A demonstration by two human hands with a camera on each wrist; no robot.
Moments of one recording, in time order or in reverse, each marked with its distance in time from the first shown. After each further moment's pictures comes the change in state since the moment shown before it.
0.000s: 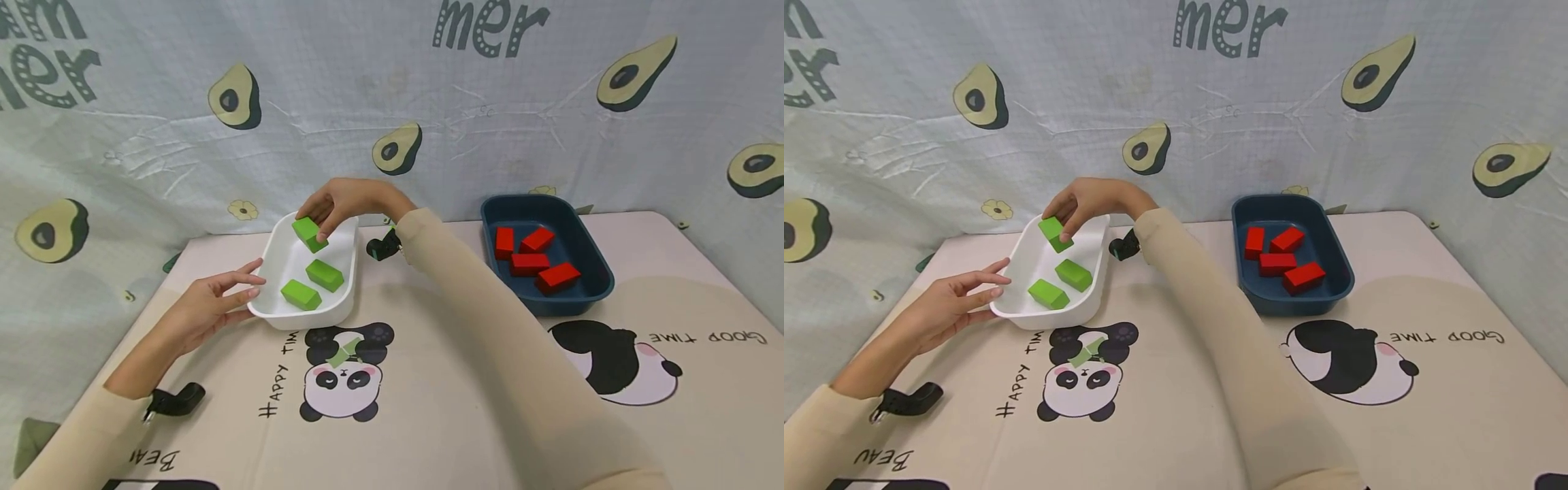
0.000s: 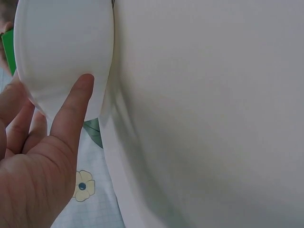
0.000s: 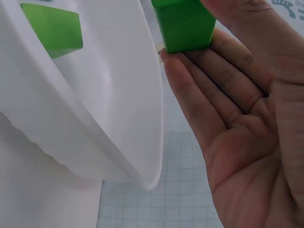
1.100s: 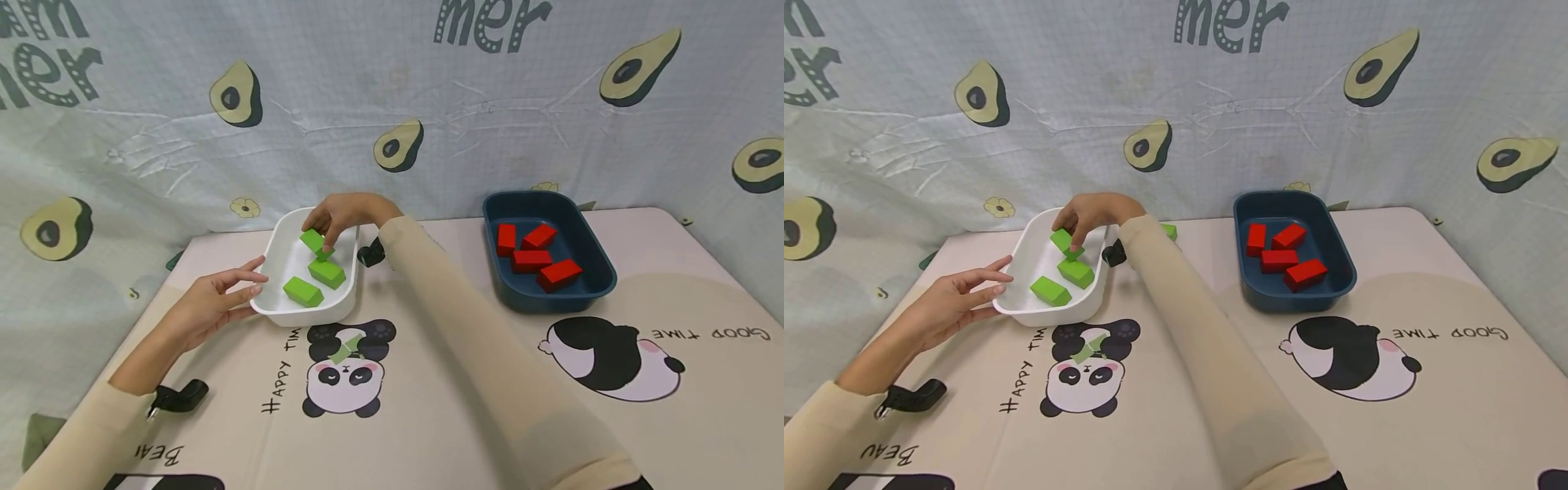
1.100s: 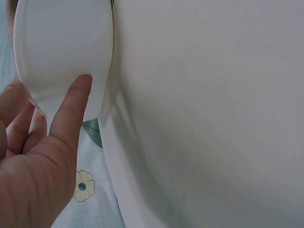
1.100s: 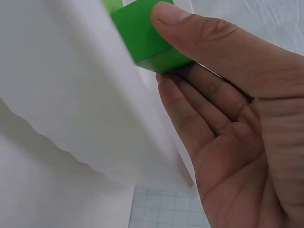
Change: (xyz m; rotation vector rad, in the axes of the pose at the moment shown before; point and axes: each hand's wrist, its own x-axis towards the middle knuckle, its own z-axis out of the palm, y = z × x) left_hand -0.001 0.002 0.002 -0.027 -0.011 0.004; right_hand 0.019 0.016 0.016 -0.049 -0.063 0.153
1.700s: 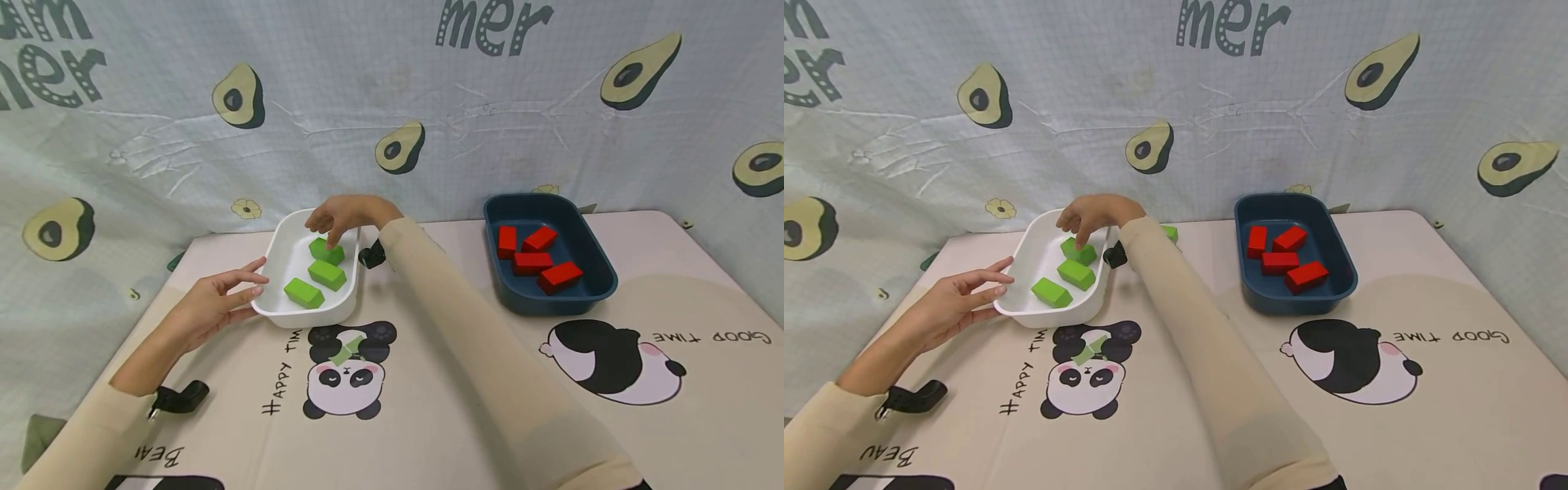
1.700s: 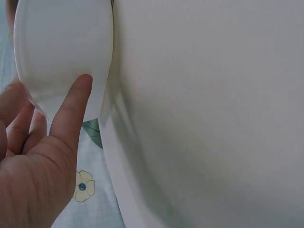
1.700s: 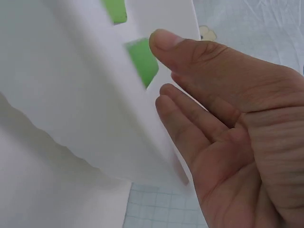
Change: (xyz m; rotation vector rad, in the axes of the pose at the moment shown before) left_hand 0.000 -0.001 -0.001 -0.004 -0.002 0.009; right_hand 0.000 -0.004 -0.001 -0.059 -0.001 0.083
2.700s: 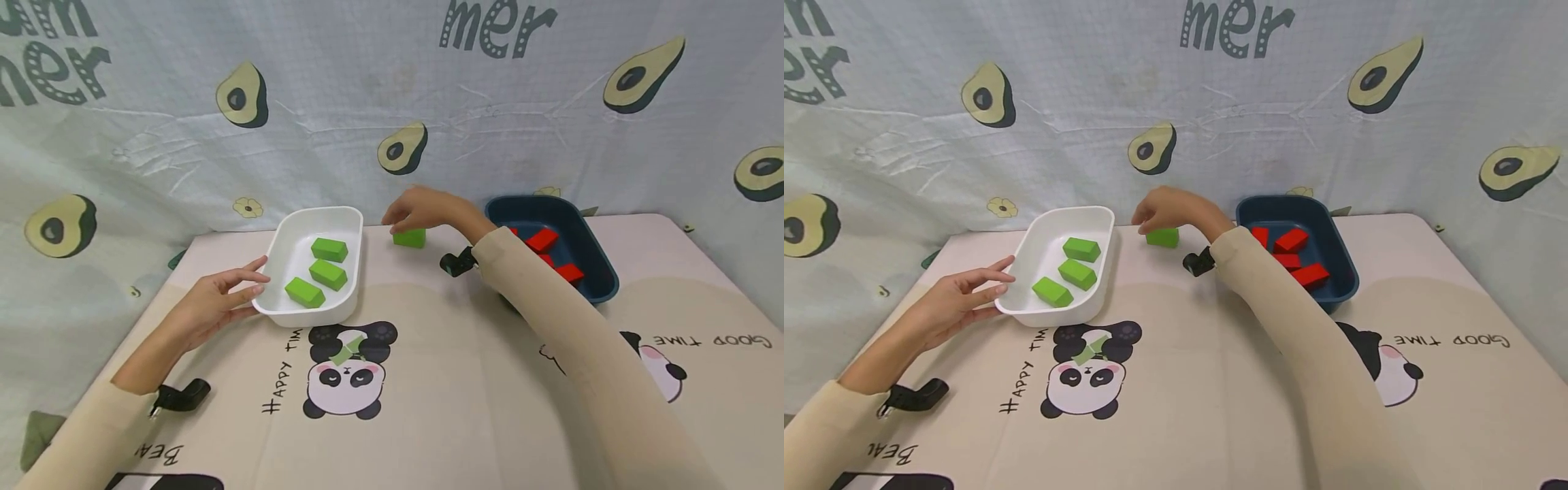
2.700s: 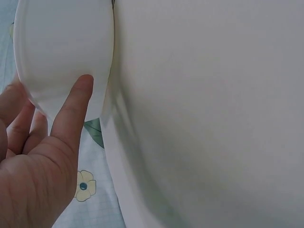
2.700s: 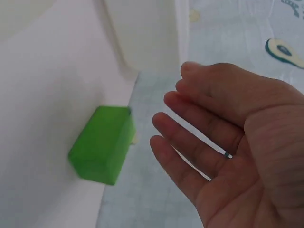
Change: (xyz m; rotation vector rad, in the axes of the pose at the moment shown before) left_hand 0.001 -0.003 0.000 0.033 0.015 0.010; right_hand -0.115 0.043 -0.015 -0.390 0.227 0.012
